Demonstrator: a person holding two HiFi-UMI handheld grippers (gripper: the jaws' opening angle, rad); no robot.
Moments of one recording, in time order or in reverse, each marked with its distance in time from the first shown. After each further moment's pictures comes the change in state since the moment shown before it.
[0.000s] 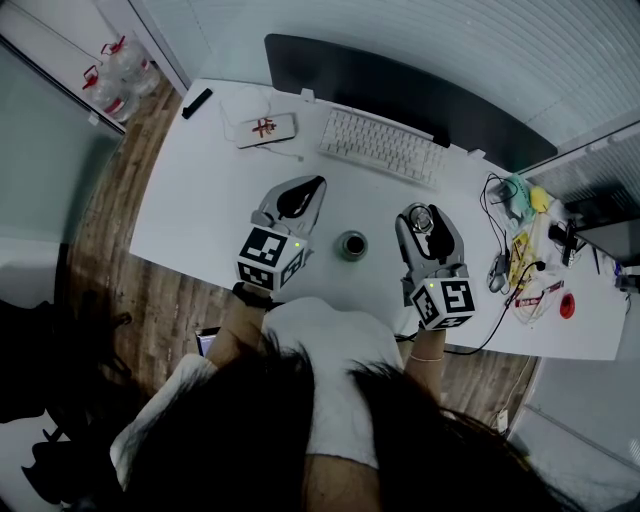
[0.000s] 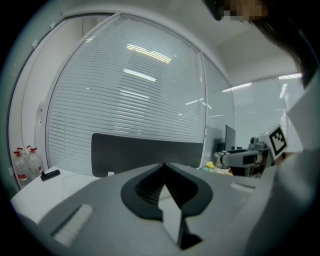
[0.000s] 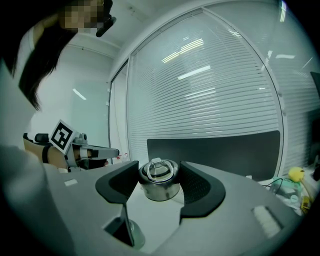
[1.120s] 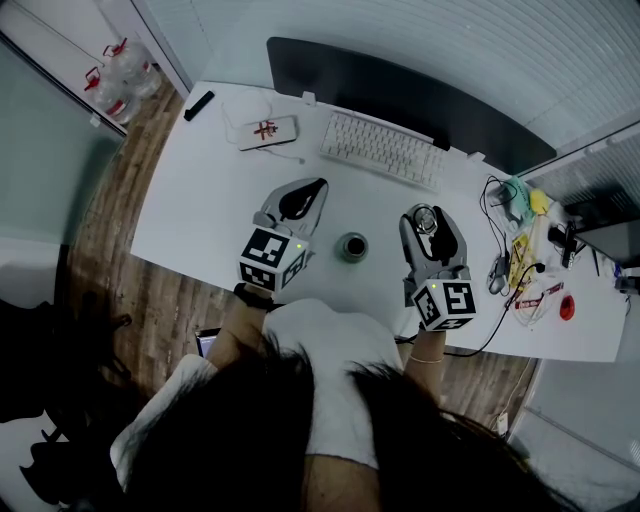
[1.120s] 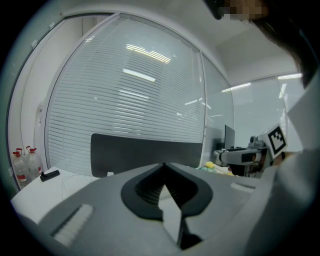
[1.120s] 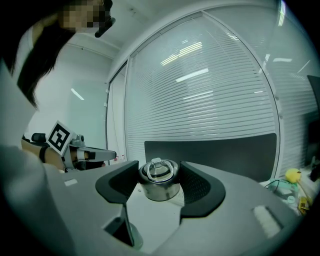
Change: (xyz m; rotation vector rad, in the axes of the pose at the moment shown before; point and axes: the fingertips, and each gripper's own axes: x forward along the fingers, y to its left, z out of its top) left arm -0.001 -0.002 0.001 0.002 0.000 -0.007; right arm -0.003 -0.004 0.007 -0.004 -0.024 -0.031
